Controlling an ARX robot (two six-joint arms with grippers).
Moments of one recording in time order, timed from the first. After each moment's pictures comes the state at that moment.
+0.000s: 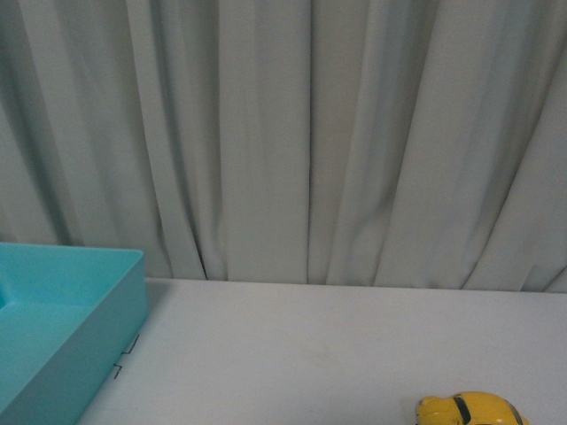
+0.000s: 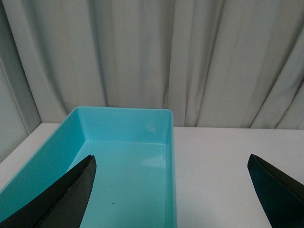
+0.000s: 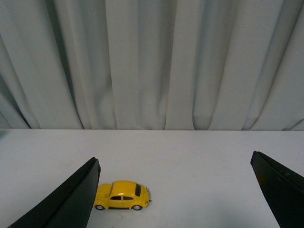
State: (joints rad) left arm 0.00 0.00 0.01 0.00 0.00 0.00; right arm 0.00 0.00 0.01 0.00 0.00 -0.01
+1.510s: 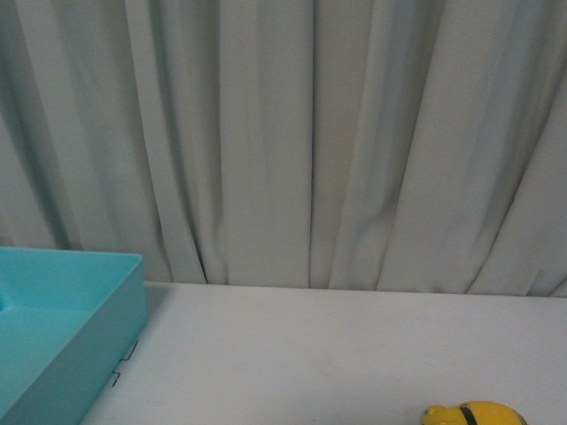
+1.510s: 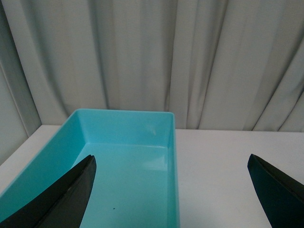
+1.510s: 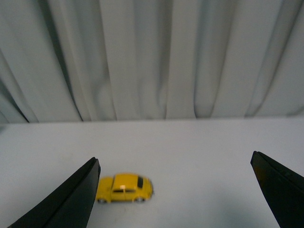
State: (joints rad) left arm 0.00 0.00 0.01 0.00 0.00 0.00; right arm 0.01 0.02 0.02 -0.07 0.03 0.03
